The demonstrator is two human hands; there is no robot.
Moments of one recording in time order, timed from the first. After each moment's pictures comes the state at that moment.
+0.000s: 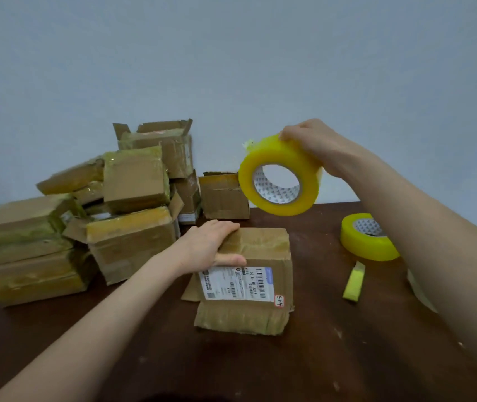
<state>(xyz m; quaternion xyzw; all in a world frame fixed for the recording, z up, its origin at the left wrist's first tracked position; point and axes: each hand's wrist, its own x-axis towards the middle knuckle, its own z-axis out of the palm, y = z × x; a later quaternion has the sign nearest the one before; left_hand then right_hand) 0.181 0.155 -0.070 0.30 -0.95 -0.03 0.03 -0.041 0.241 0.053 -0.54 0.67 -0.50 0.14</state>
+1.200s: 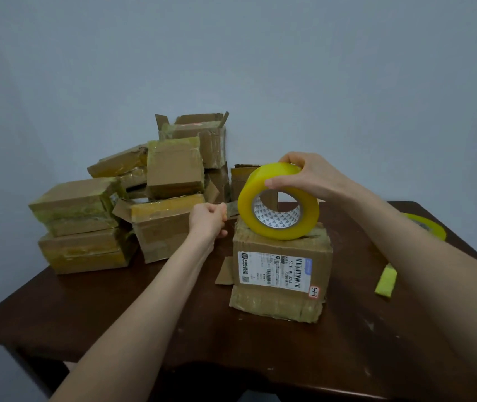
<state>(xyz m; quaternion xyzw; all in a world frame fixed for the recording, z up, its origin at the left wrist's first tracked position) 0.201 0.155 -0.073 0.53 -0.59 -0.40 0.46 0.014 0.238 0.004 -0.66 0.62 -0.40 0.13</state>
